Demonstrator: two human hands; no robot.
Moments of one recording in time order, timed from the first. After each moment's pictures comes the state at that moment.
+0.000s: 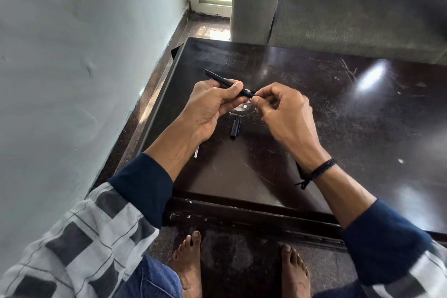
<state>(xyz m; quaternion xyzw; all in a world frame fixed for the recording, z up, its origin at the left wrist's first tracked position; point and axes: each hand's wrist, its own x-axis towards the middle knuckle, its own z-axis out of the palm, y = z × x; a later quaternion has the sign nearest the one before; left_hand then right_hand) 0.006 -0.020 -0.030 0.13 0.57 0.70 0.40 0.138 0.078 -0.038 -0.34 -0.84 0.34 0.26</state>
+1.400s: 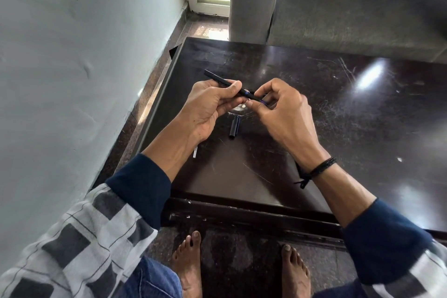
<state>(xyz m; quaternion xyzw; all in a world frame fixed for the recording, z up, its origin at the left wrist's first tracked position) 0.004 -0.021 -0.028 0.12 0.56 0.71 0.42 0.141 0.073 -0.031 -0.34 -0.85 0.32 0.26</state>
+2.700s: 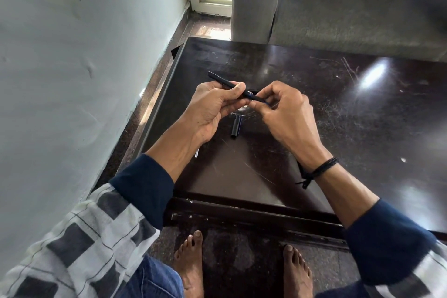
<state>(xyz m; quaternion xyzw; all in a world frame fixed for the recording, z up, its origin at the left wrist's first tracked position) 0.004 -0.021 -0.033 0.13 0.55 0.71 0.42 0.140 0.075 -0.033 -0.34 -0.85 0.32 0.25</state>
